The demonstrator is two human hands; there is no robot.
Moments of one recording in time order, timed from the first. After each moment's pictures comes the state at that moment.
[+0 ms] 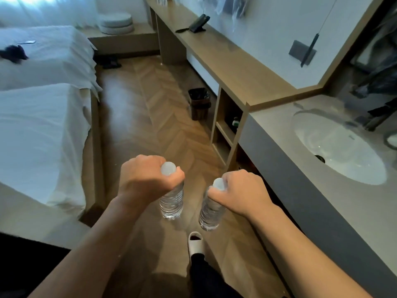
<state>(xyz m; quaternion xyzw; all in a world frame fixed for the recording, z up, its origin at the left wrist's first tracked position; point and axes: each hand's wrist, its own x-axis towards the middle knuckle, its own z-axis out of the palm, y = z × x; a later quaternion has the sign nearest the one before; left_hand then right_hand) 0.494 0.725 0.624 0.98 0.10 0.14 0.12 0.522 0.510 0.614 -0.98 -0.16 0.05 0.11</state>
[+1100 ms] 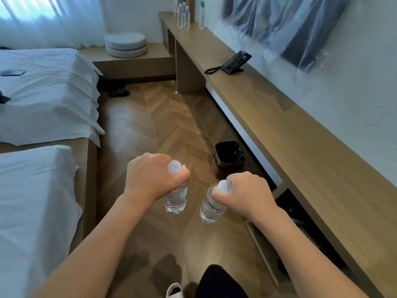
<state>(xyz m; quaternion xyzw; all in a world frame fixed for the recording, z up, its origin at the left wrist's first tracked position) 1.184 1.083 0.630 0.98 0.11 0.15 0.11 1.210 0.866 0.632 -0.98 -0.17 0.04 0.09</state>
